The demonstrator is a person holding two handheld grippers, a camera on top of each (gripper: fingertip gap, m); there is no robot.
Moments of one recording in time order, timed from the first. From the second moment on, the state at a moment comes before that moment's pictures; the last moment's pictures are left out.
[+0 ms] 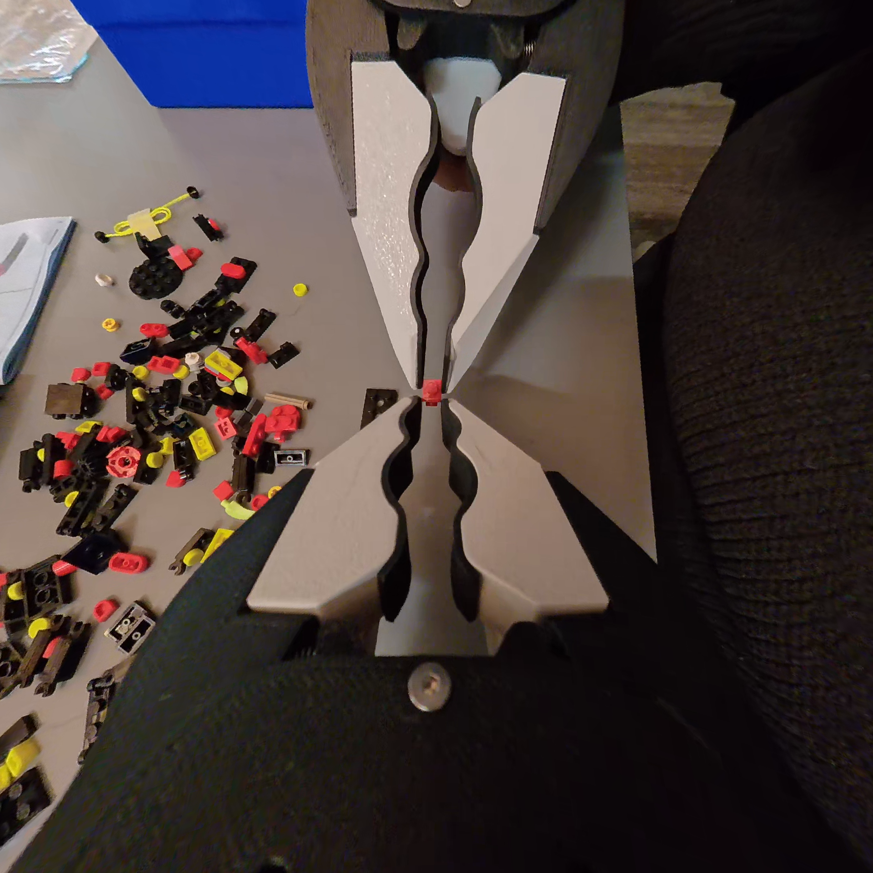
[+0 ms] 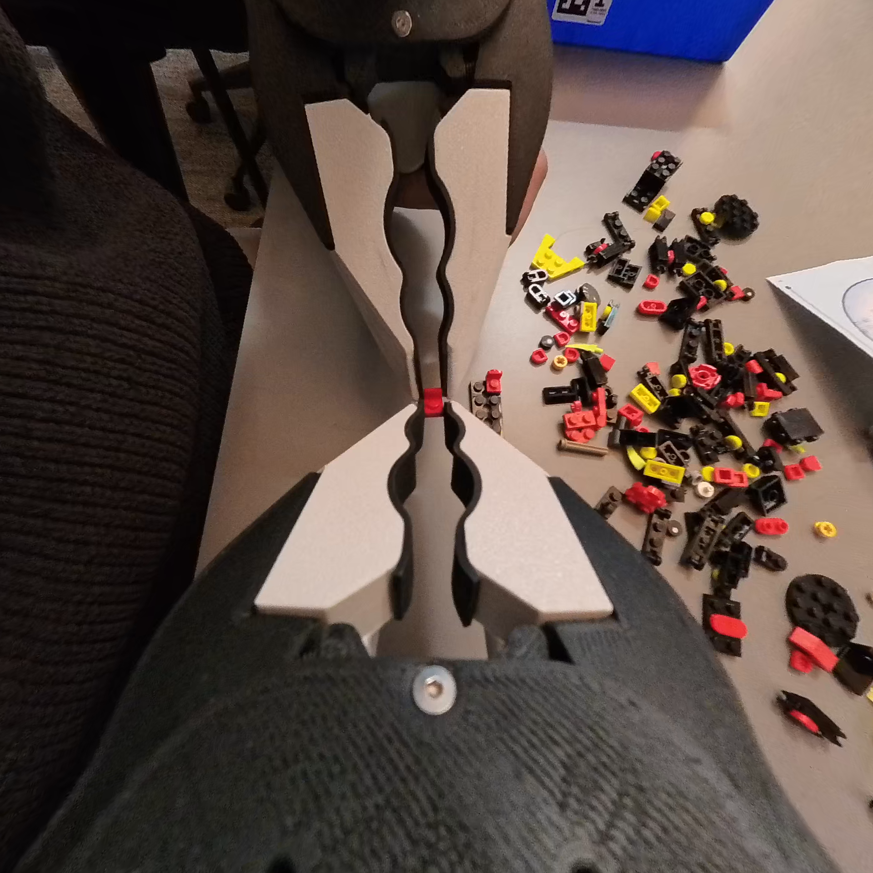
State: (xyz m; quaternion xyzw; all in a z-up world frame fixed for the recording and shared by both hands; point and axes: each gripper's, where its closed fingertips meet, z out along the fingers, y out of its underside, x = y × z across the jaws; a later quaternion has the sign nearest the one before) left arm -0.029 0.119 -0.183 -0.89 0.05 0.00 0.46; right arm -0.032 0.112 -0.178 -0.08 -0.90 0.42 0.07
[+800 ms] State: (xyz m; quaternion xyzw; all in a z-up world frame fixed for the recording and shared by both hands) left arm -0.025 0.116 -0.189 -0.89 0.05 -0.02 0.44; right arm -0.029 0.111 -0.183 -0.06 -0.91 0.40 0.09
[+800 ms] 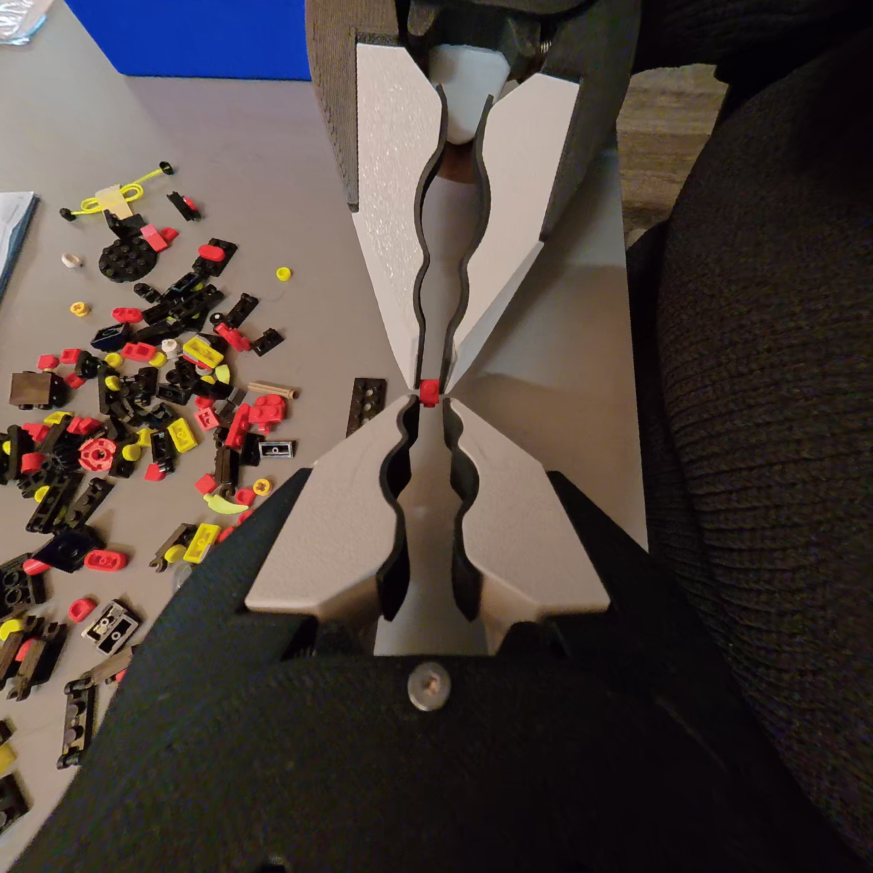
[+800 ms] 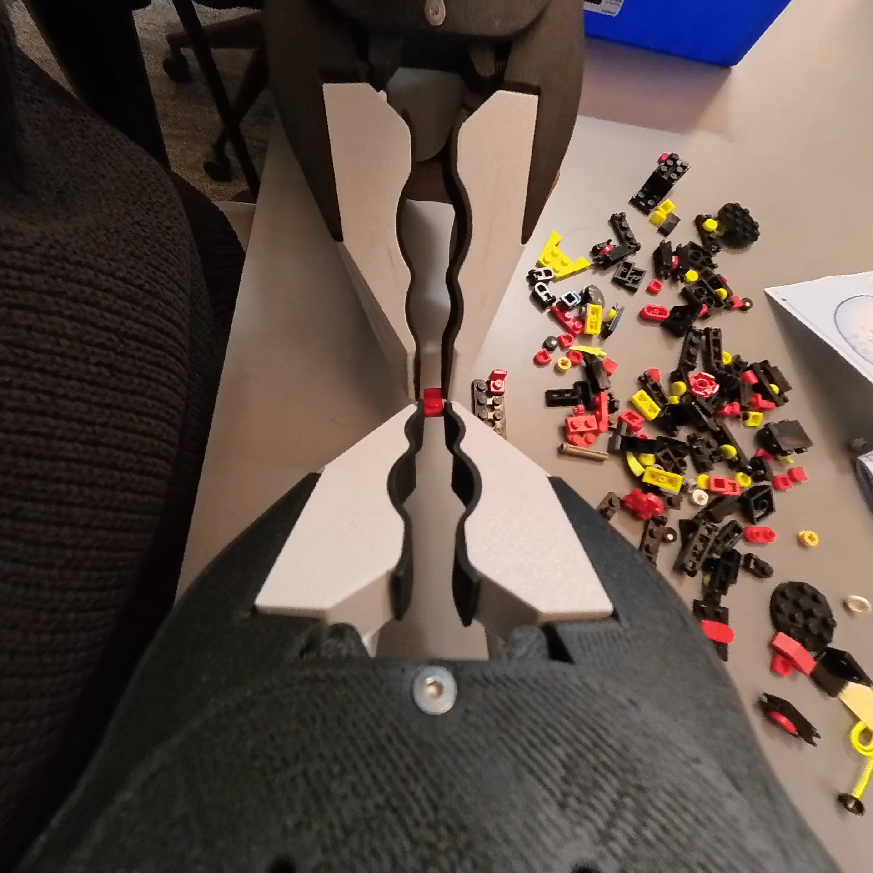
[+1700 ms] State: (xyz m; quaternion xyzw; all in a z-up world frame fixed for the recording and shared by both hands) left arm -0.026 0.117 -0.189 -0.90 0.06 -0.01 0.44; right arm -0.029 0.109 -0.185 -0.06 -0.91 0.40 0.09
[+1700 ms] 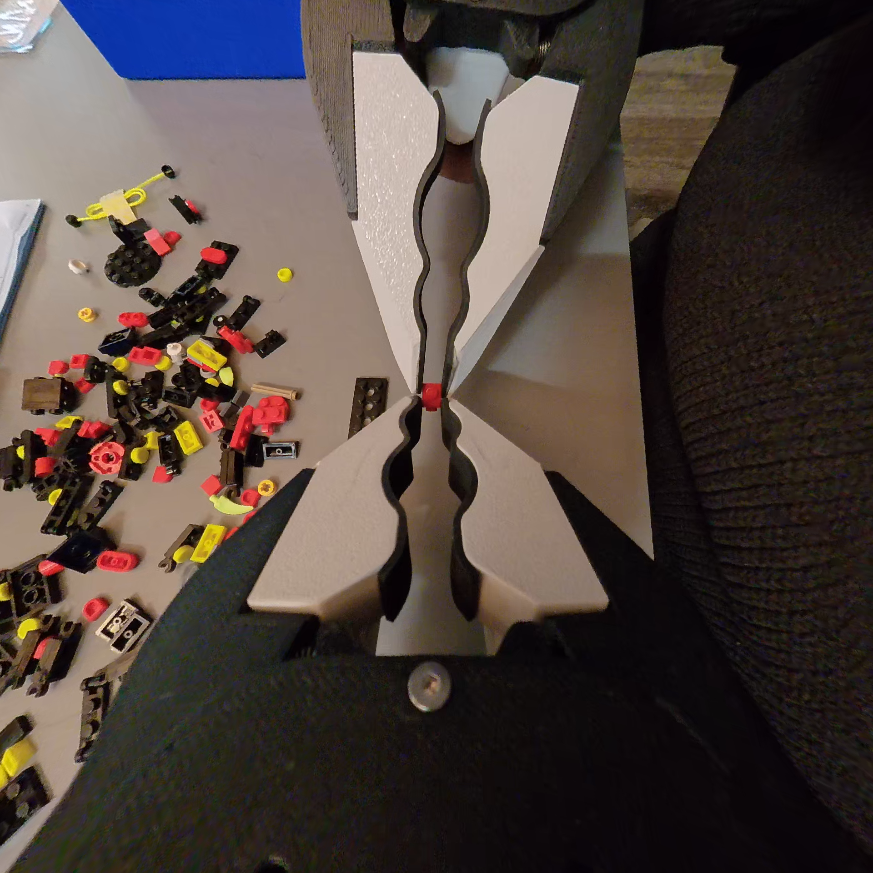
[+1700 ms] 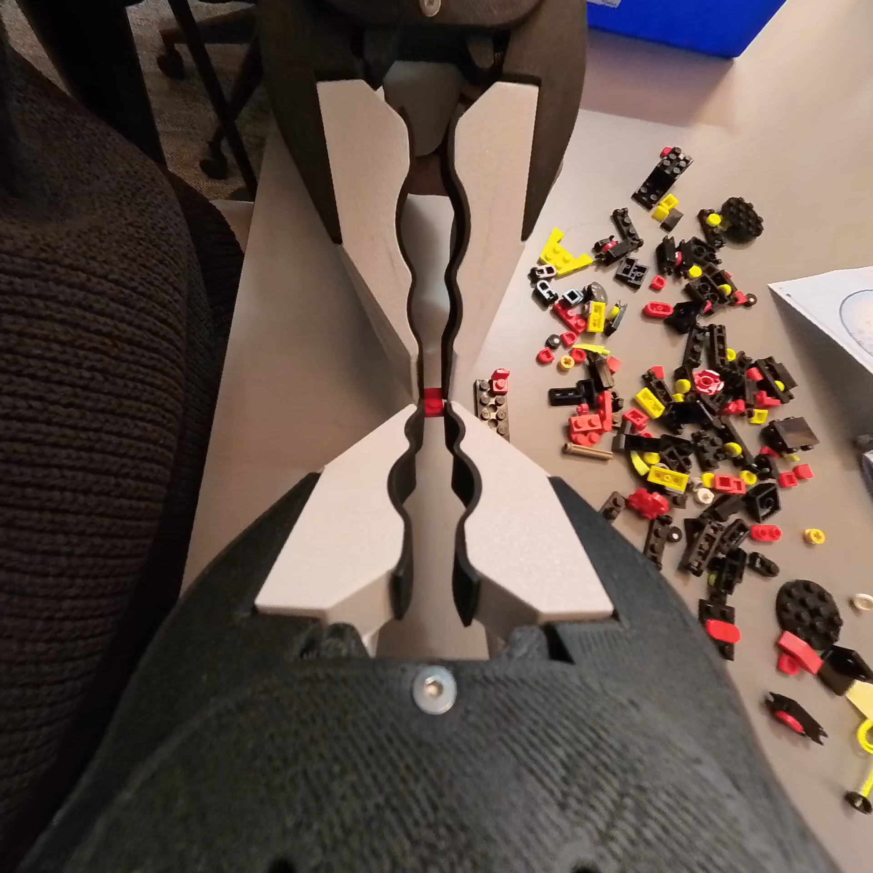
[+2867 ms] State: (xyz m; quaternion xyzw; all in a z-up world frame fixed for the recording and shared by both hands) left arm -0.055 0.096 -0.209 -0.93 0.04 0.04 0.37; right arm -0.064 0.123 -0.217 -0.13 -0.92 0.34 0.12
